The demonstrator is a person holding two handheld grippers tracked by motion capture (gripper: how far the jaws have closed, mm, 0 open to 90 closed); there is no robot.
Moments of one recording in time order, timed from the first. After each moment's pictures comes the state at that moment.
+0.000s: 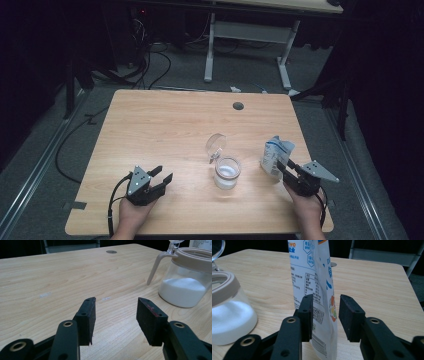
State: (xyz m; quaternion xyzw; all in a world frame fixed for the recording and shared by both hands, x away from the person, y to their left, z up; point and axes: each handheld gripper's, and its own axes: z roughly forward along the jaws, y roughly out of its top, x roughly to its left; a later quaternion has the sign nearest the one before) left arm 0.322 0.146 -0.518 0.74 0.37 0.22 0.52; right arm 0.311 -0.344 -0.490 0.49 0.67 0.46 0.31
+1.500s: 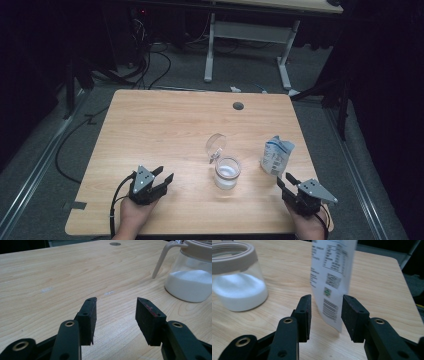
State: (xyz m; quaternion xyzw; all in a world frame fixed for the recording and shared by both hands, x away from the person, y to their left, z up) left arm 0.324 0.139 -0.520 0.75 0.38 0.23 0.49; right arm 0.263 -0.327 -0.495 0.48 0.70 0.41 0.34
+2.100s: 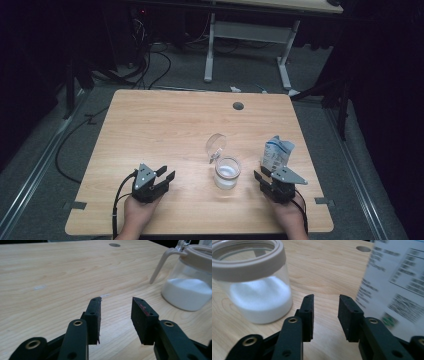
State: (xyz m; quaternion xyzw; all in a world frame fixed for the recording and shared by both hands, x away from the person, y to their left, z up) left arm 0.329 0.130 -0.519 0.74 0.40 0.19 0.51; right arm 0.308 -0.278 -0.504 0.44 0.74 0.41 0.28
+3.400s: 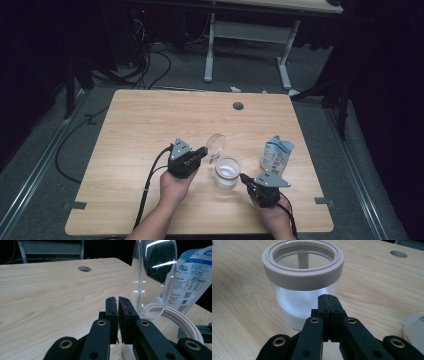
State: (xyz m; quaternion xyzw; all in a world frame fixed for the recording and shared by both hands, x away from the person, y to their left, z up) left arm 0.376 0.038 -0.467 0.73 0.38 0.15 0.55; right arm 0.299 -0.237 -0.505 0.40 0.77 0.43 0.25
